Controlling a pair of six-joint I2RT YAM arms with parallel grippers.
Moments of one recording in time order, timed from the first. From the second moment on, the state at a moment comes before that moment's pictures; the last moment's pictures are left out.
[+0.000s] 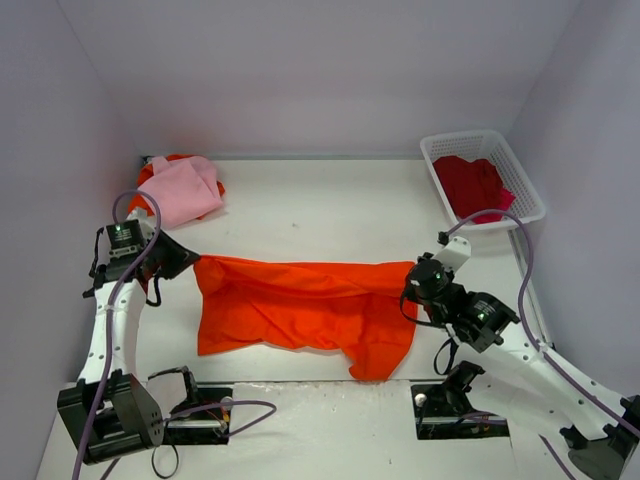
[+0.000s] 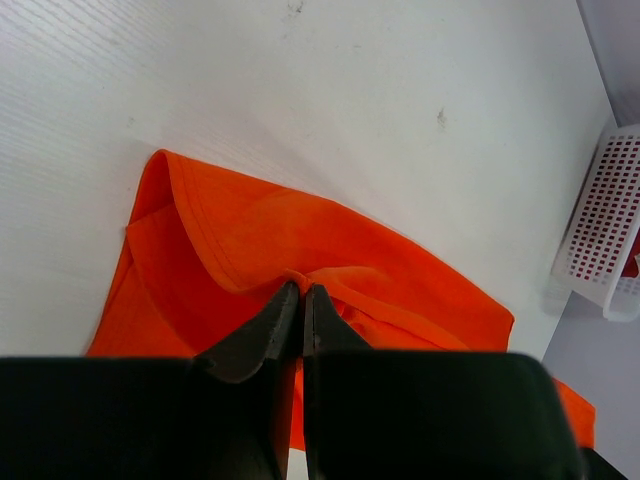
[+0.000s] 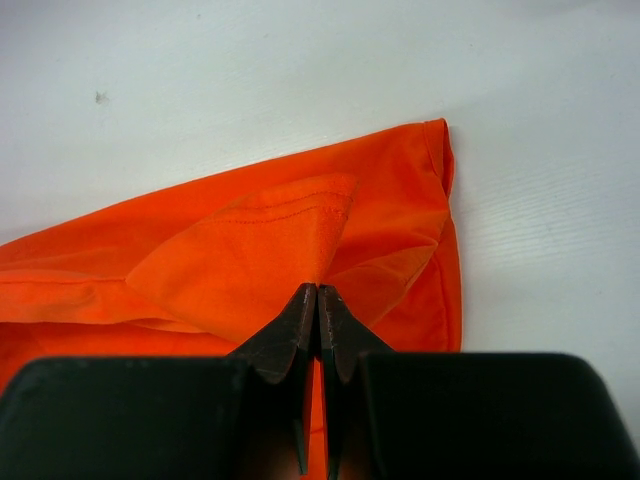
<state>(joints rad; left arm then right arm) 0.25 1.08 0.86 -0.57 0.39 -0.64 0.76 0.79 0.74 -0.68 0.59 0.85</state>
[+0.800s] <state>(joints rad) 0.25 0.96 0.82 -0.60 0.36 -0.65 0.76 0.88 0.73 -0.68 0.61 0.89</state>
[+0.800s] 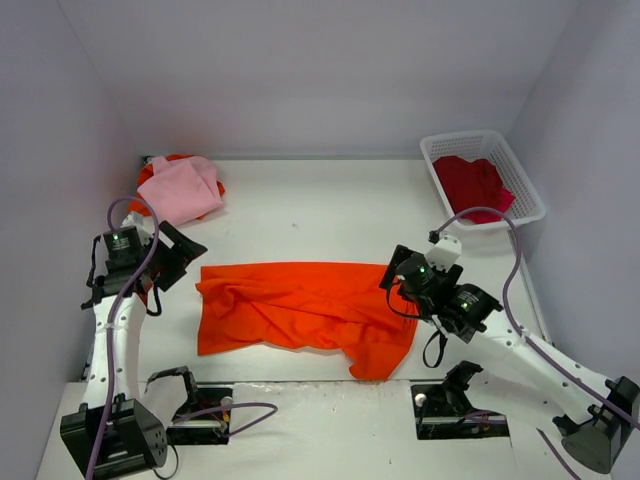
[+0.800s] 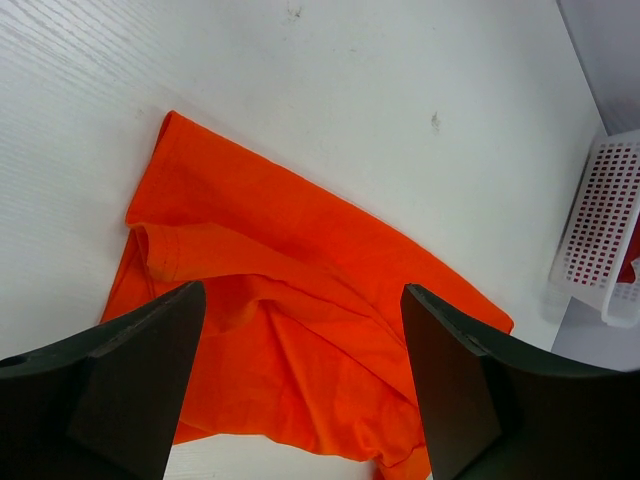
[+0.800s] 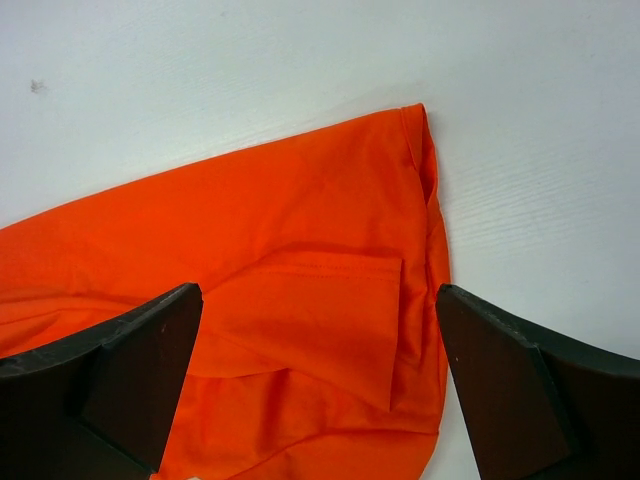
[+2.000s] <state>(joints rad) -0.10 1.53 0.98 -0.30 0.25 -0.77 0.55 1.28 0.70 -0.28 0.38 0.76</state>
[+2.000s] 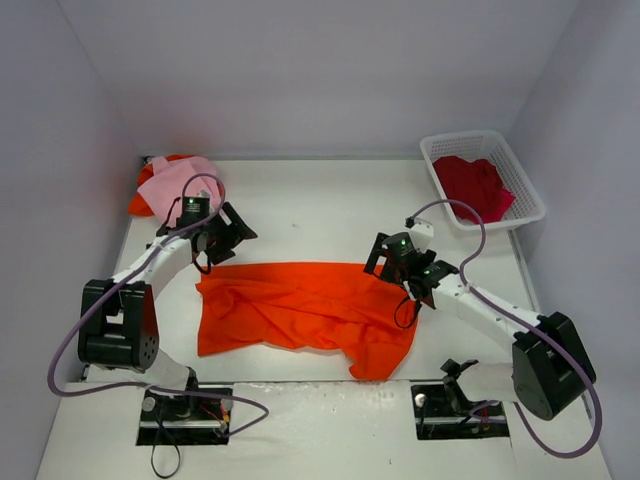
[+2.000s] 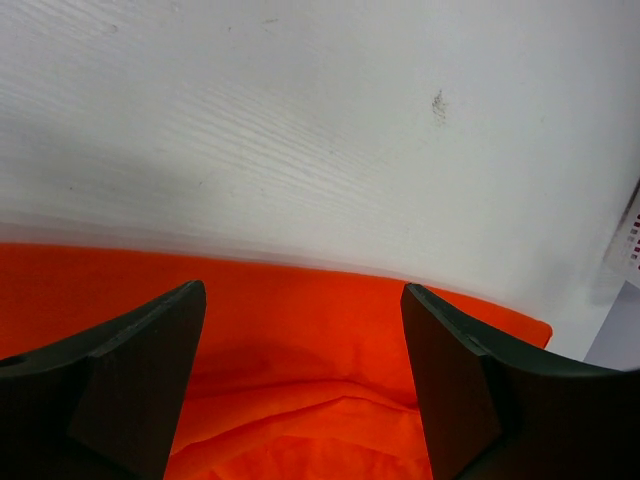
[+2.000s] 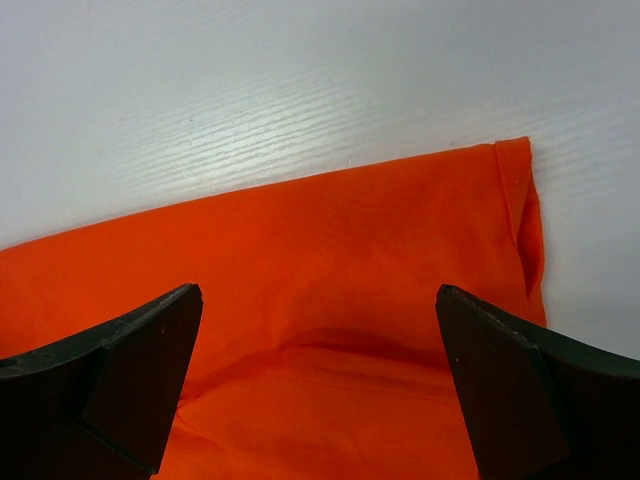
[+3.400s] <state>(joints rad) -0.10 1.68 0.91 -0.15 0.26 -0.80 0.55 1.40 0.59 -0.11 0.31 0.82</state>
